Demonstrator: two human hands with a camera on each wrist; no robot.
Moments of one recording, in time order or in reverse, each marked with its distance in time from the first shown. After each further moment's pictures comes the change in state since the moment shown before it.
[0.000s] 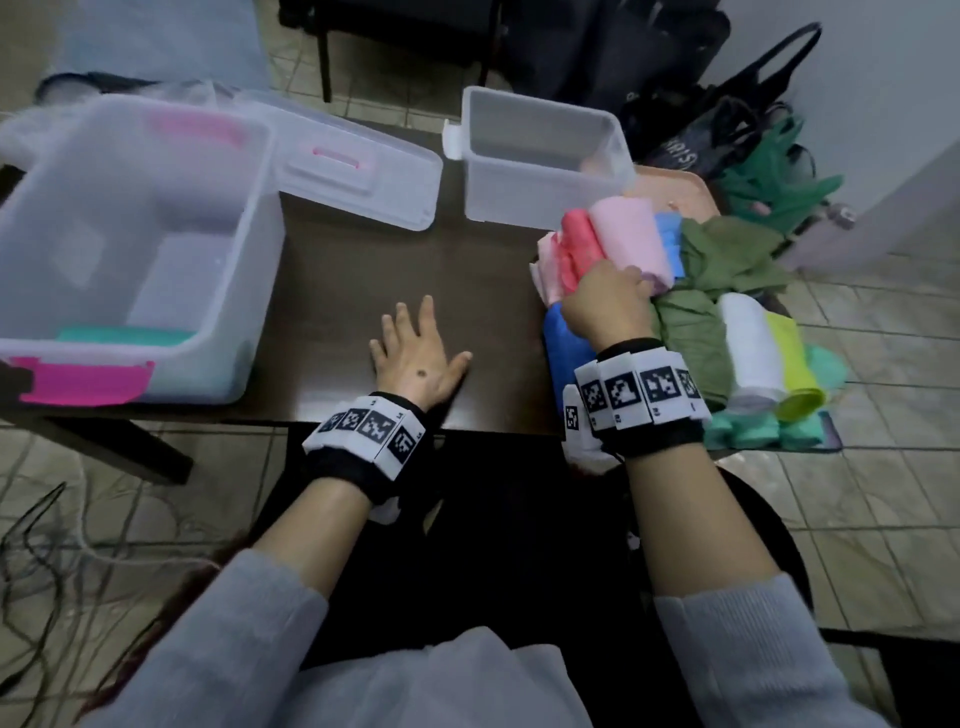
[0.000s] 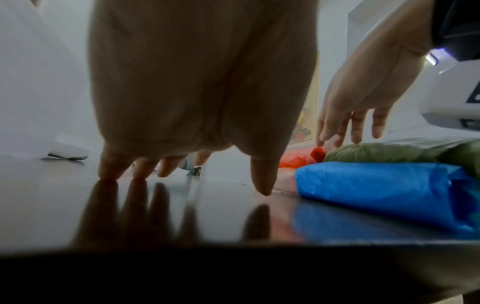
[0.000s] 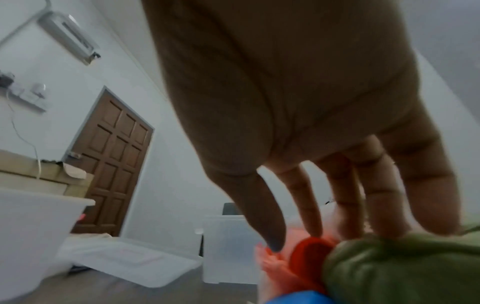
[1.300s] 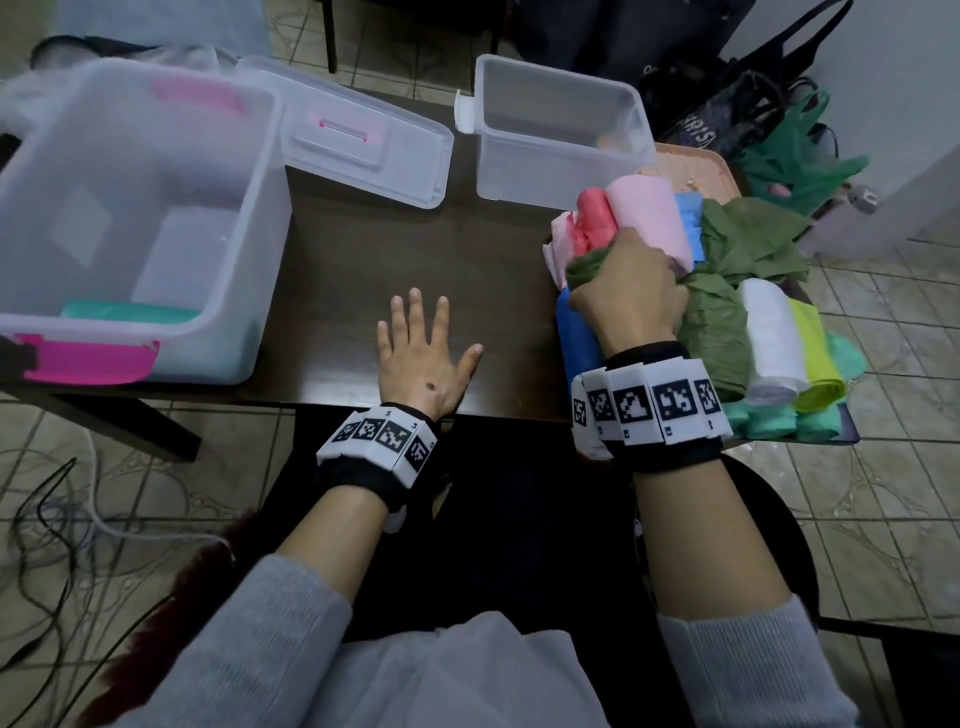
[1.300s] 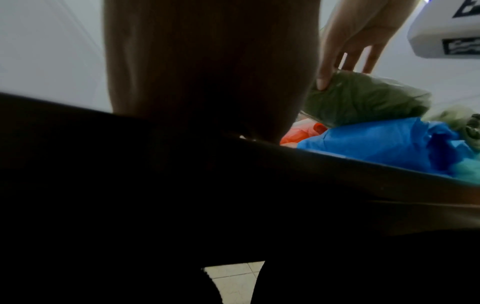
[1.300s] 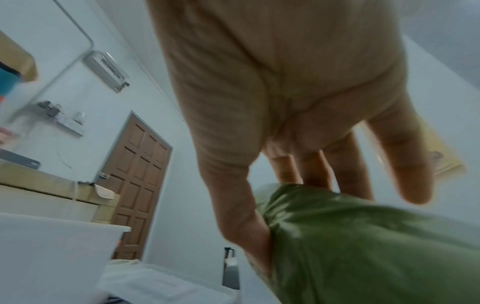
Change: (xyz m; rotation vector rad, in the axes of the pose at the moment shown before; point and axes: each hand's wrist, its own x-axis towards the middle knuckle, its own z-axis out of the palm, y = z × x) left_hand -0.002 -0.017 0.026 0.256 0.049 0.047; right_hand -0.030 -0.006 -0.019 0.044 0.128 -0.045
